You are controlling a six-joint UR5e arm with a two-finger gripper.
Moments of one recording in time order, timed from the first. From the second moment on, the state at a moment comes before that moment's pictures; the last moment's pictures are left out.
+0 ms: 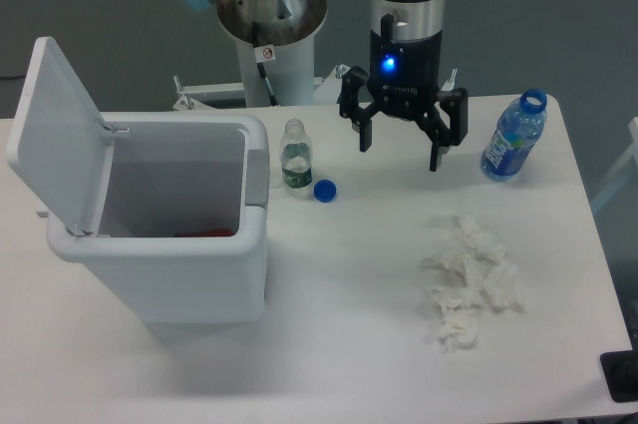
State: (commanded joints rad) arm 2.63 -1.61 -1.66 -1.06 1.38 1.11
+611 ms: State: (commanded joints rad) arm 2.63 -1.57 -1.65 -1.06 1.35 1.06
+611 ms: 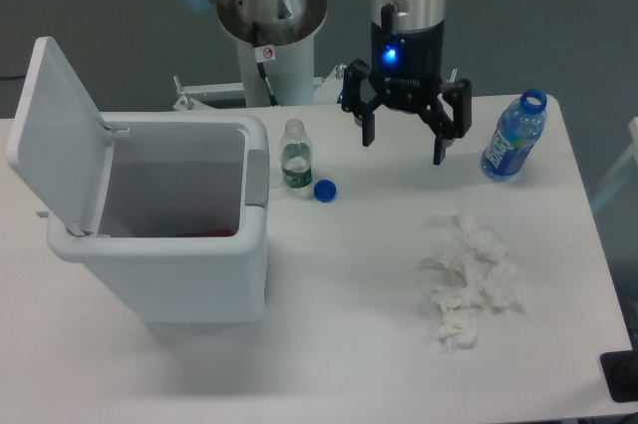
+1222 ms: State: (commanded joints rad) arm 2.55 -1.51 -1.61 -1.07 1.29 0.72
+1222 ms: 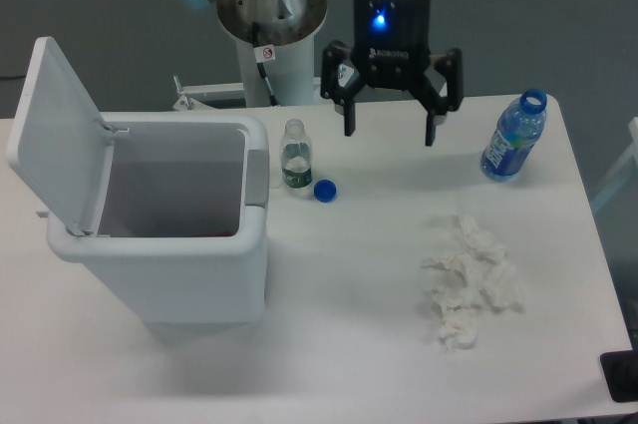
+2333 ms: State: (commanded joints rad) arm 2.33 -1.46 -1.60 -1.02 1.17 0.25
